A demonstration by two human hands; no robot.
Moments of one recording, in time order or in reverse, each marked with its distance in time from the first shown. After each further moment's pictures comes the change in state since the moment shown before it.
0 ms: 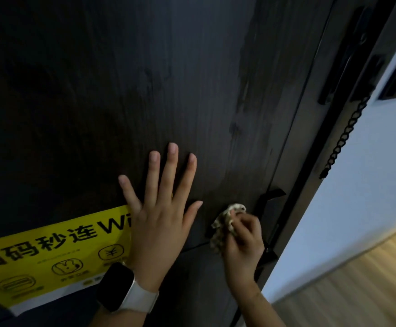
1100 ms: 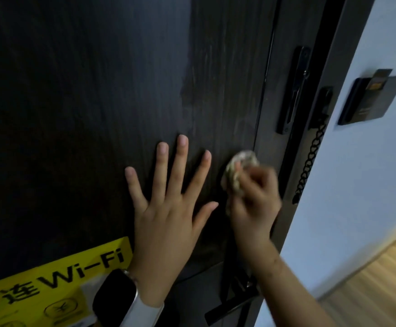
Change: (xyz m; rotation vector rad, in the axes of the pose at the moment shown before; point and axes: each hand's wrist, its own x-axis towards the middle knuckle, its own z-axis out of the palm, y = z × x) left_hand 0.071 0.058 -0.011 -0.014 0.054 0.074; right_hand 0.147 -0.038 -0.031 -0.129 0.156 -0.507
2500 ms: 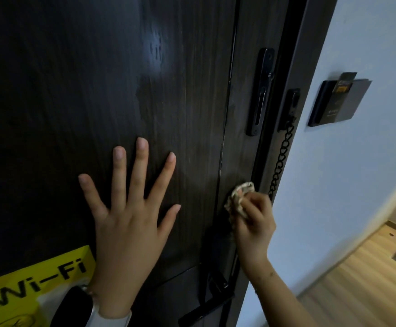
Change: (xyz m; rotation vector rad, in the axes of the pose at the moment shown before) left_hand 0.000 0.005 0.003 0.012 0.038 -0.028; right_hand -0.037 0.072 -0.038 -0.050 -0.025 0.195
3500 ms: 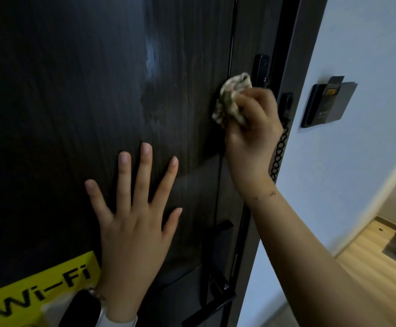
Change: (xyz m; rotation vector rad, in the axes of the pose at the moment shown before) left_hand 0.000 -0.001 0.000 -0.019 -0.002 0.014; right_hand 0.139 -0.104 0.021 0.037 0.150 -0.333
